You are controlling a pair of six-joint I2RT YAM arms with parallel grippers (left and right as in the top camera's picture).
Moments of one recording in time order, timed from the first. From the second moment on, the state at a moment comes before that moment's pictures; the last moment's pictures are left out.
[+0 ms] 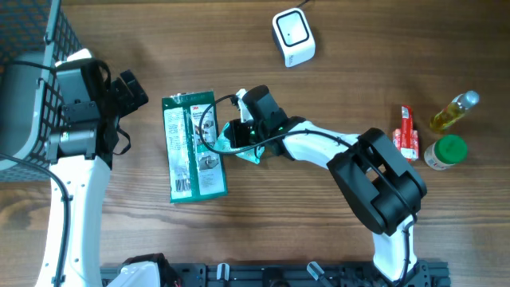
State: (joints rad) left arm 0.13 1.28 1.12 -0.60 -0.16 -0.32; right arm 0.67 2.08 1.16 0.05 -0.39 0.52
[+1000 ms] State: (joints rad) left arm 0.13 1.28 1.12 -0.60 -0.16 -0.32; right arm 0.69 1.95 1.07 -0.26 -0.43 0.47
